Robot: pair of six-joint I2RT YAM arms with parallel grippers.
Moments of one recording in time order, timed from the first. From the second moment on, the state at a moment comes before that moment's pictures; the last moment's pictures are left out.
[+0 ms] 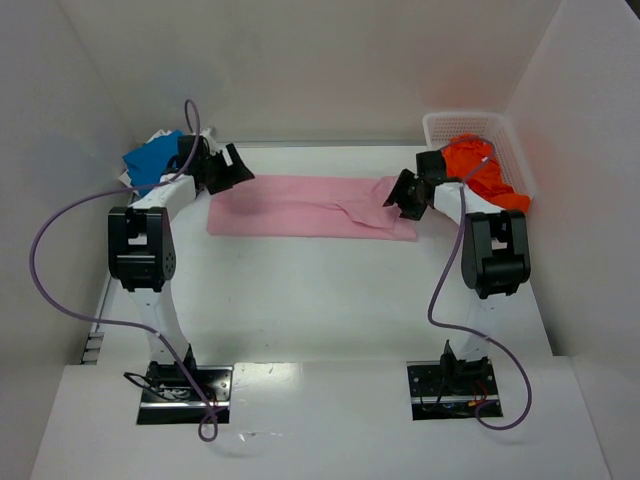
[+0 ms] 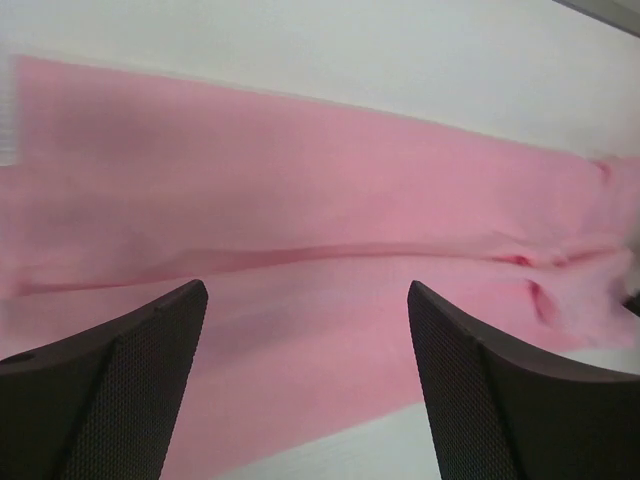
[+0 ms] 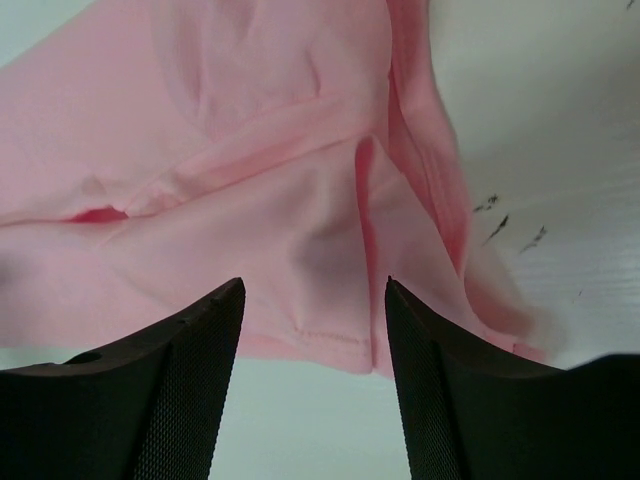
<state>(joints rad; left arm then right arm) 0.03 2.03 1.51 -0.17 0.35 -0.43 0.08 1.92 1.34 -0.34 -0.14 0.61</state>
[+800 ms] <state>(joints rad) -0.27 1.96 1.43 -0.09 0.68 -0.41 0.08 1.85 1.19 -0.23 -0.20 0.61</state>
